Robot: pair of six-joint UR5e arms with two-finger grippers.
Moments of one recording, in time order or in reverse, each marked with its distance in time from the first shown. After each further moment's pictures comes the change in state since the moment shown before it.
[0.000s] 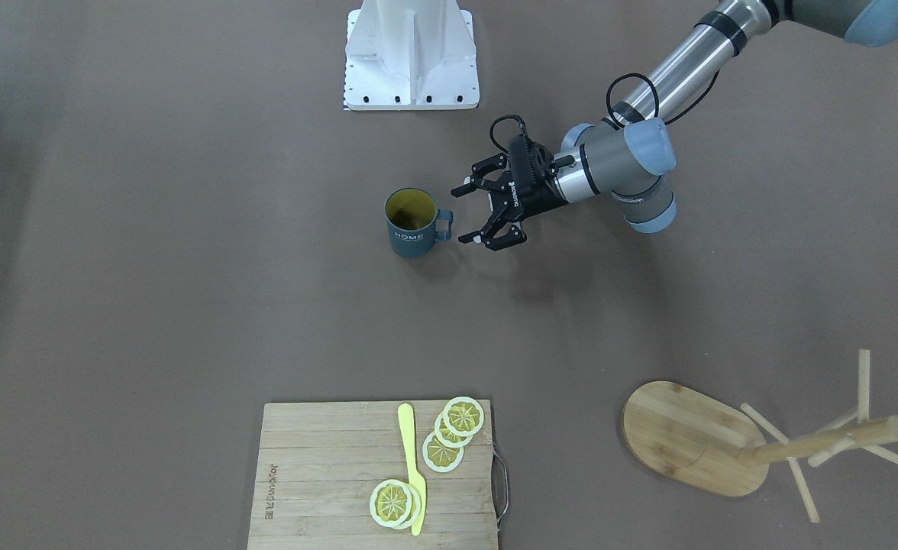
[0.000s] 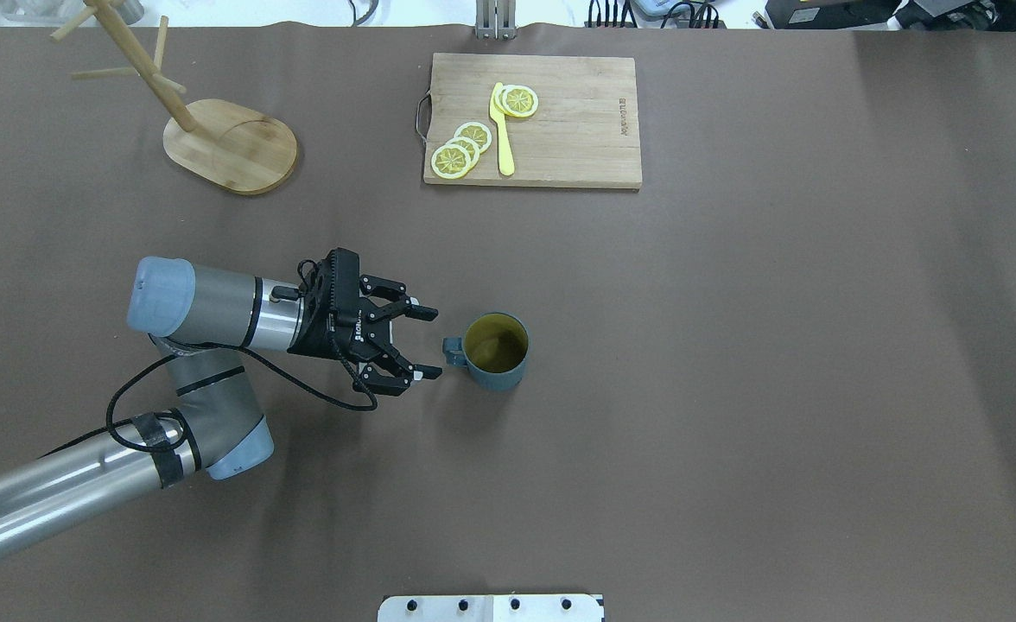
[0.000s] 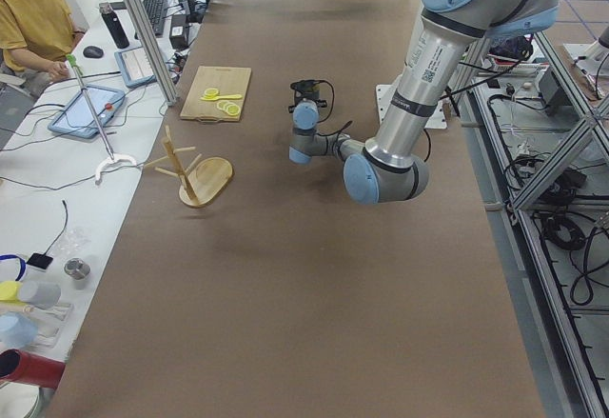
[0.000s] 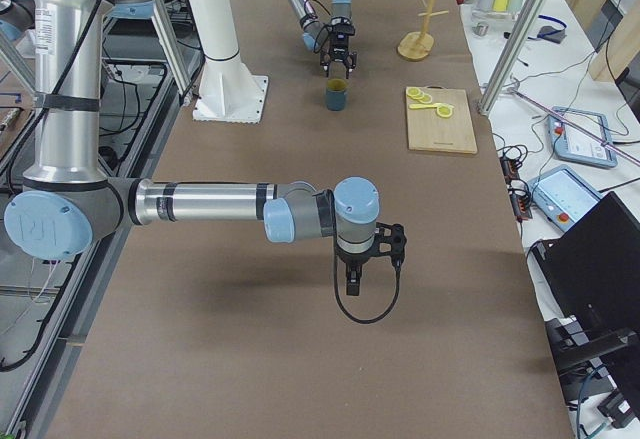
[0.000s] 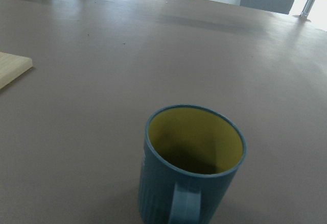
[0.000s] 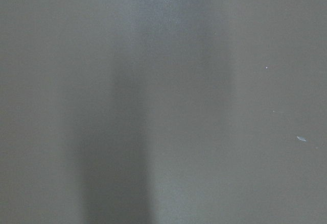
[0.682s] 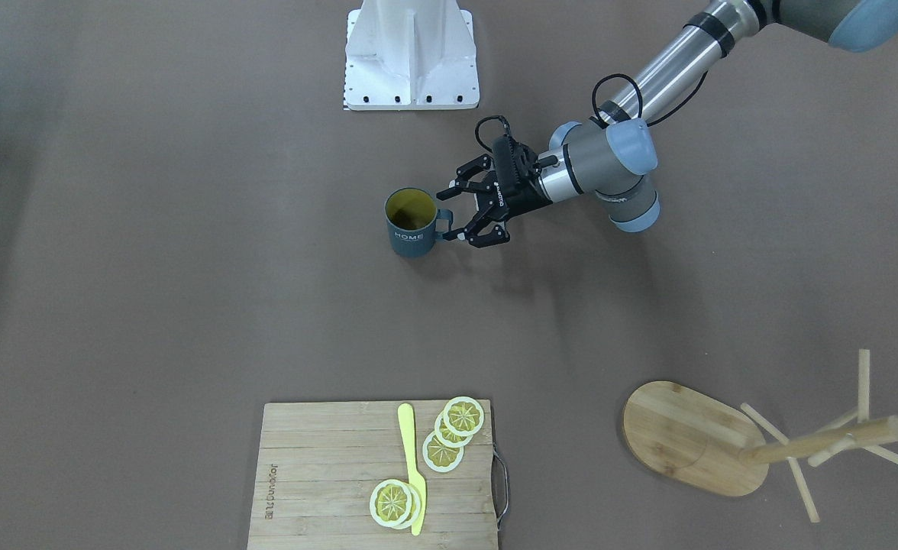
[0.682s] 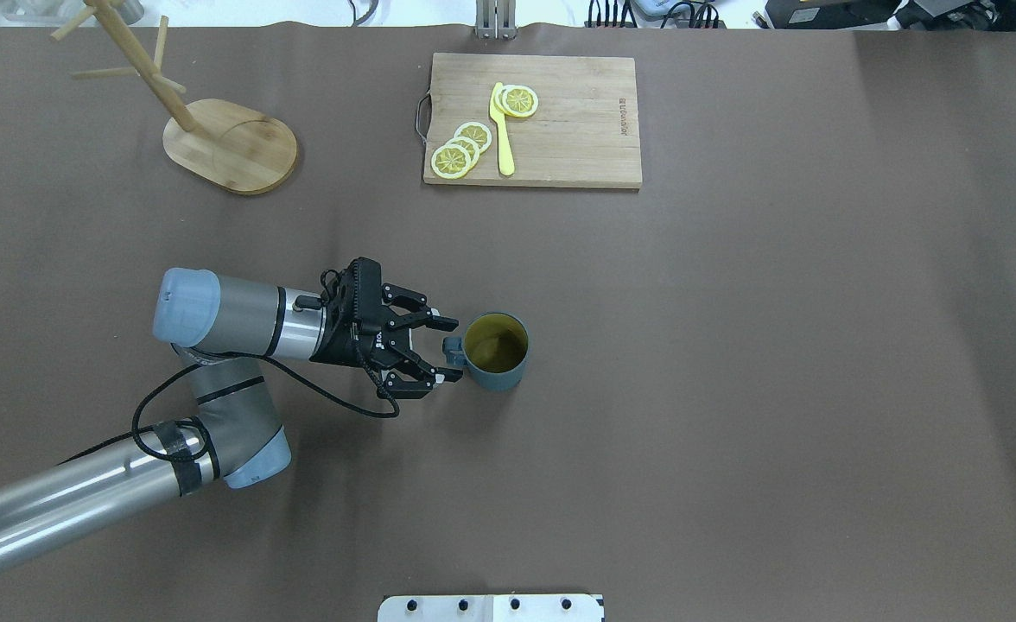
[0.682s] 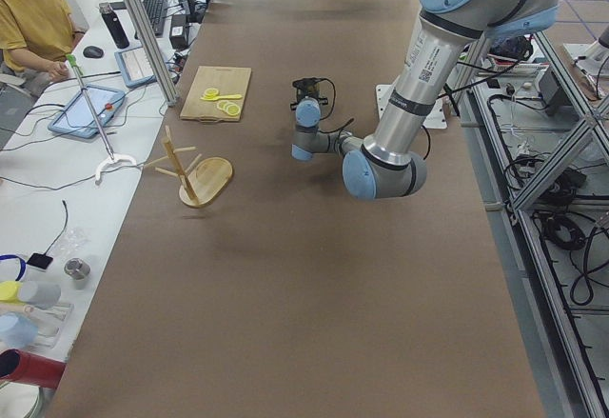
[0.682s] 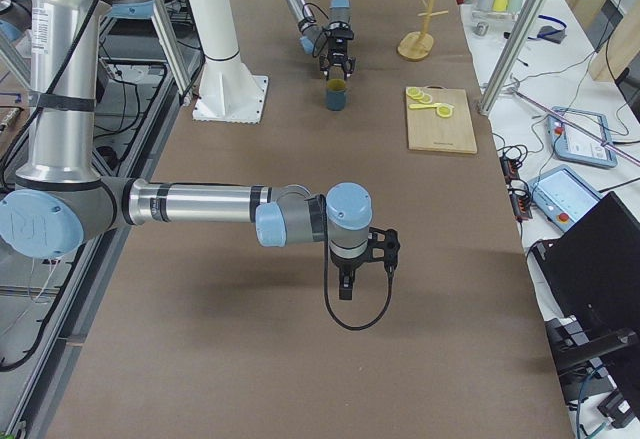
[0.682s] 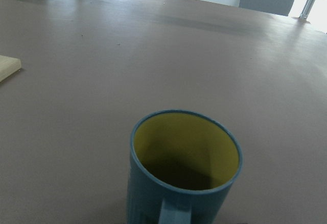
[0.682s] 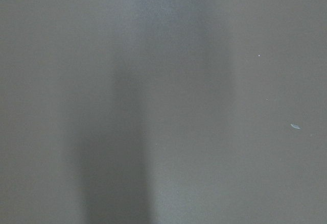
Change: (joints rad) left arm 0.016 -0.032 0.029 0.001 0.034 -0.001; right arm 0.012 -0.025 0.006 0.002 0.008 -0.003
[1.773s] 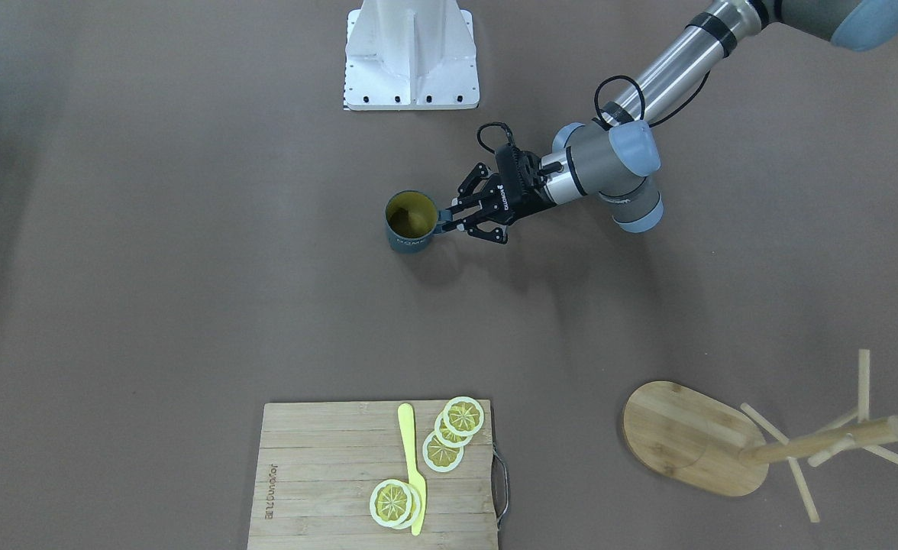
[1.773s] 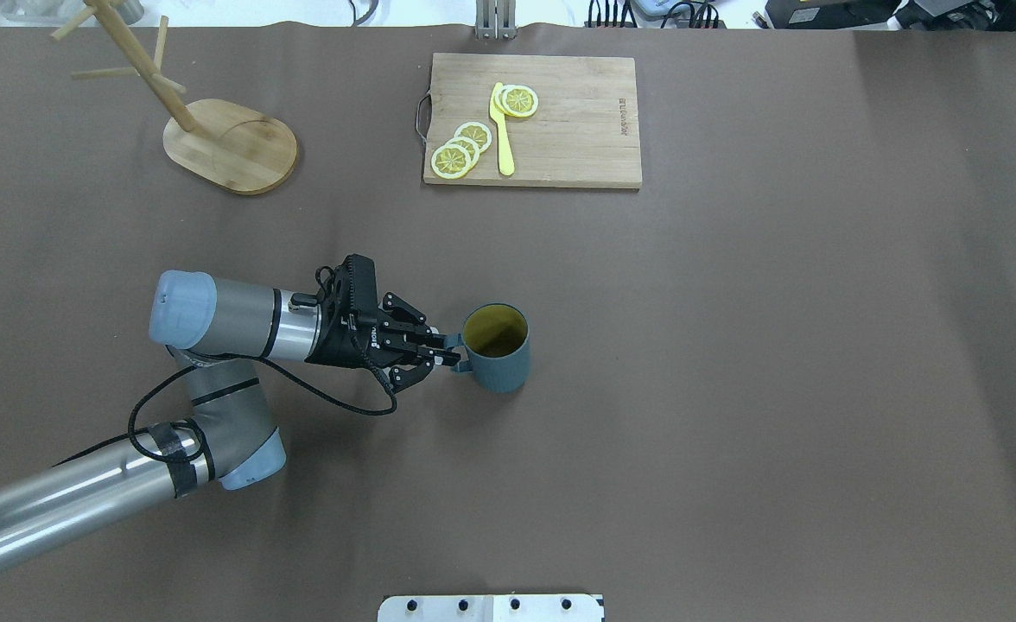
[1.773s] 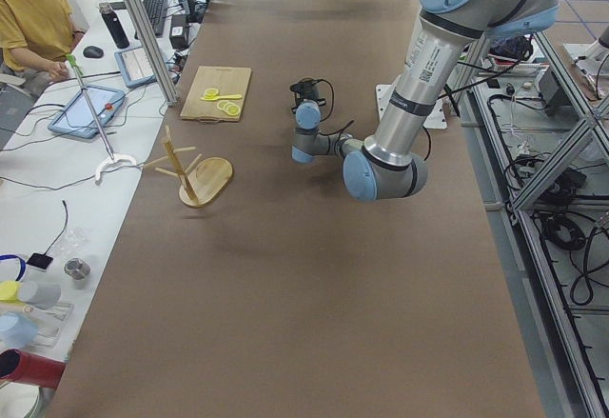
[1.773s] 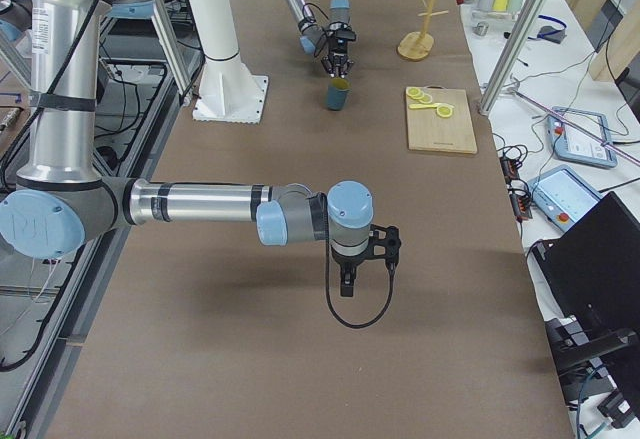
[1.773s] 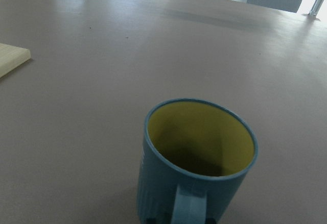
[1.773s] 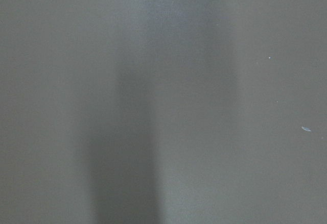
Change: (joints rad) left arm -0.001 0.011 0.001 -0.002 0.004 -0.131; right arm 0.001 0.007 0.003 0.000 0.025 0.003
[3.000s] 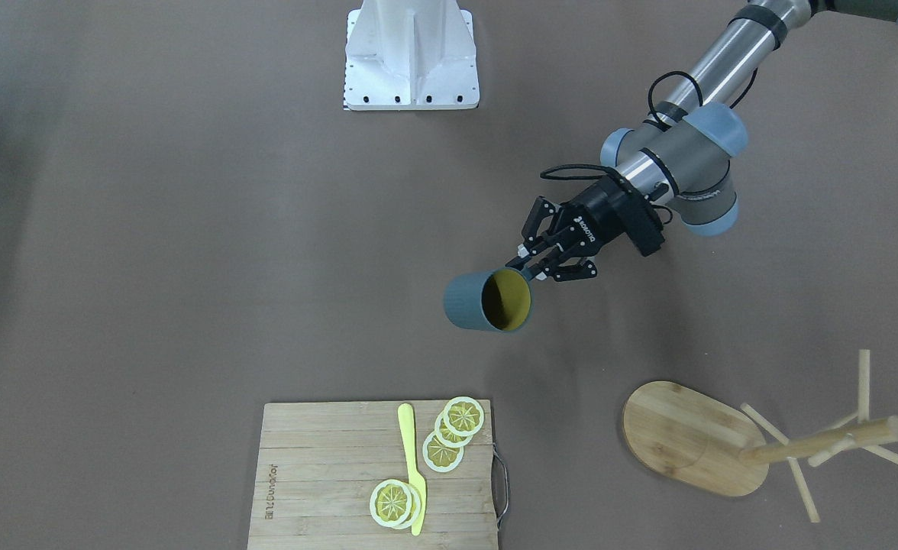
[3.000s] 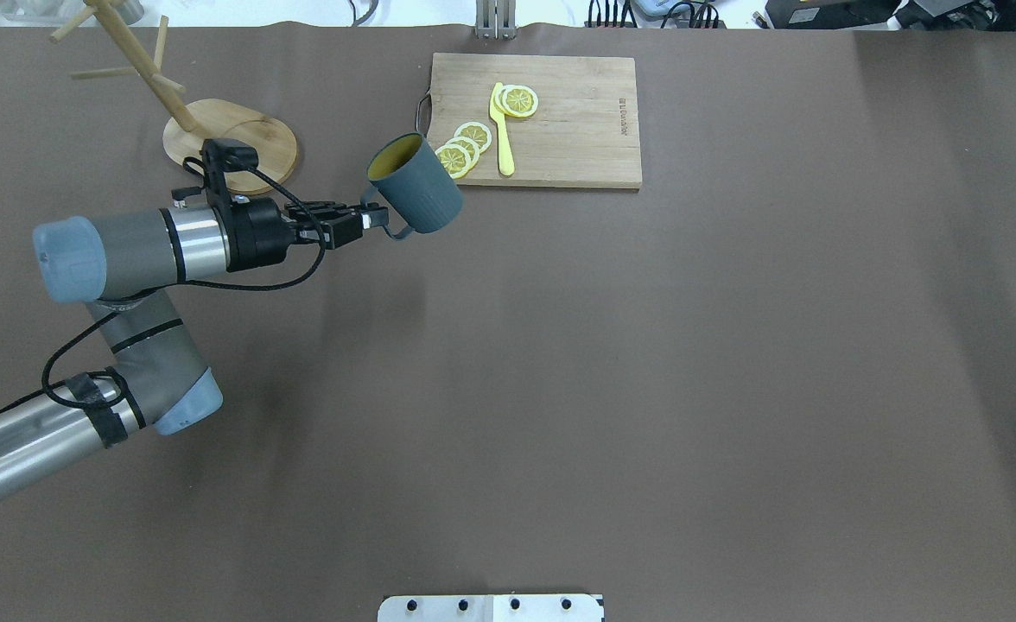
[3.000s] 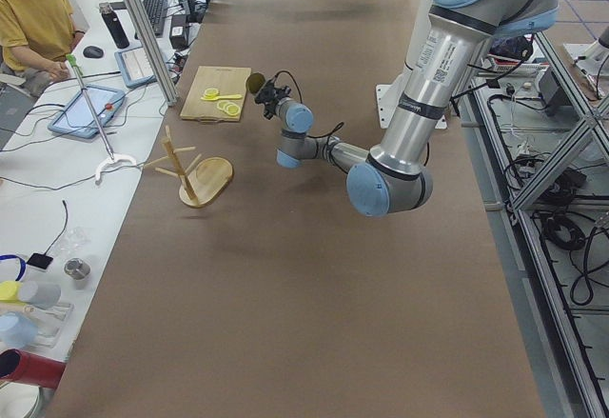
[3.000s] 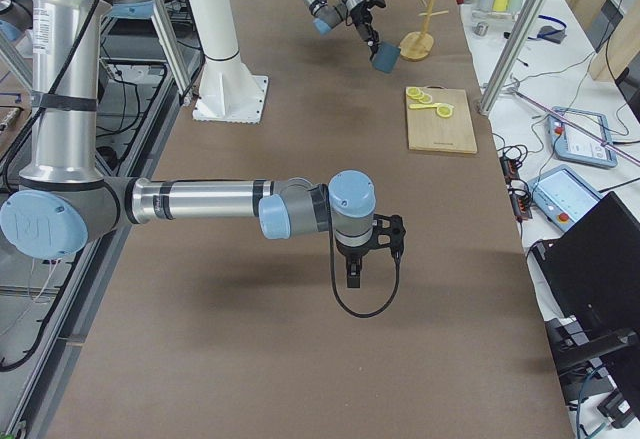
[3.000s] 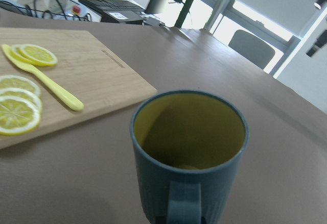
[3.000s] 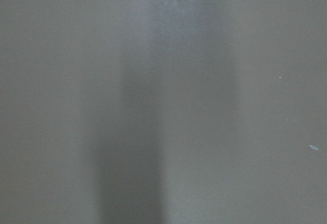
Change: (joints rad) left arm -0.173 0.105 -0.136 -0.010 0.269 -0.747; right arm -0.001 0.009 0.025 0.027 -0.001 -0.001
